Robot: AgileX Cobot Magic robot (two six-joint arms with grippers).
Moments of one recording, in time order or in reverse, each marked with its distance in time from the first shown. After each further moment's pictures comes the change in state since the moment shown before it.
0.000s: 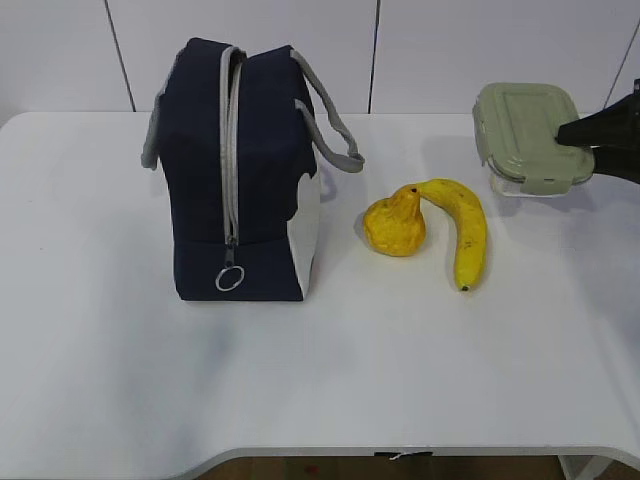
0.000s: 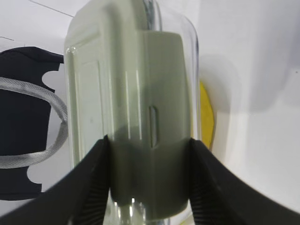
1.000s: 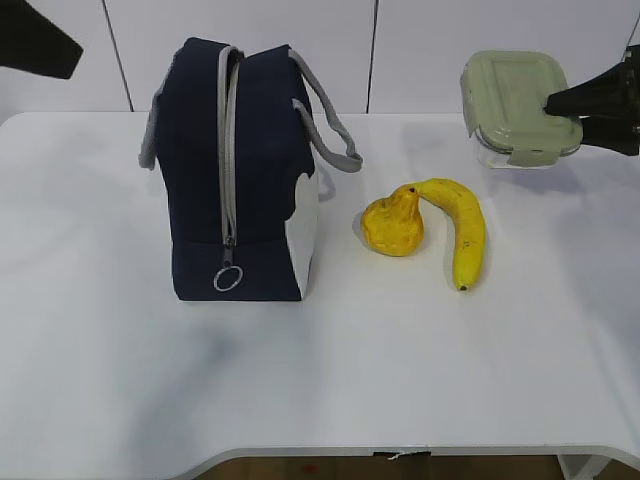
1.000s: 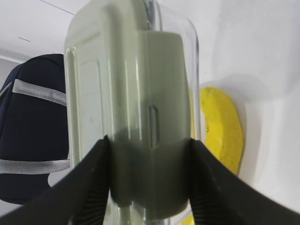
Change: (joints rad) left arm -0.135 0.641 -0.398 -0.173 -0.119 0.252; right arm 0.039 -0.017 -0.059 0.023 0.011 0.029
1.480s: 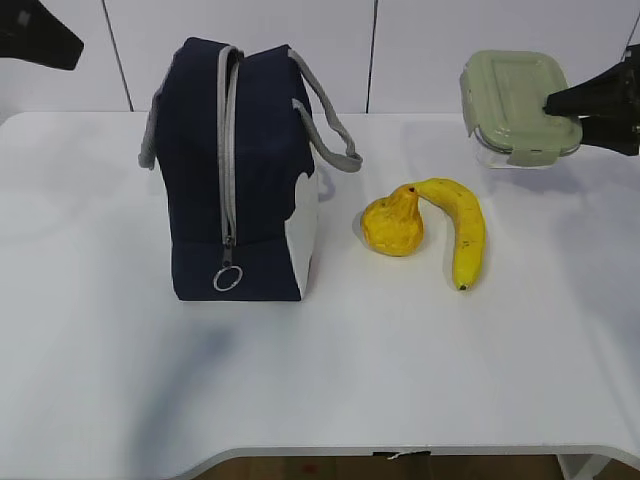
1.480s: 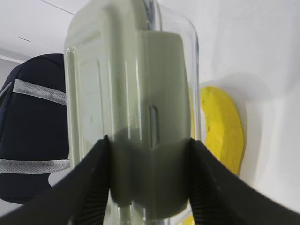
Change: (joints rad) left arm 0.118 0.126 -0.026 -0.033 -0.090 0.031; right arm 0.002 0.000 0.000 0.000 0.000 0.002
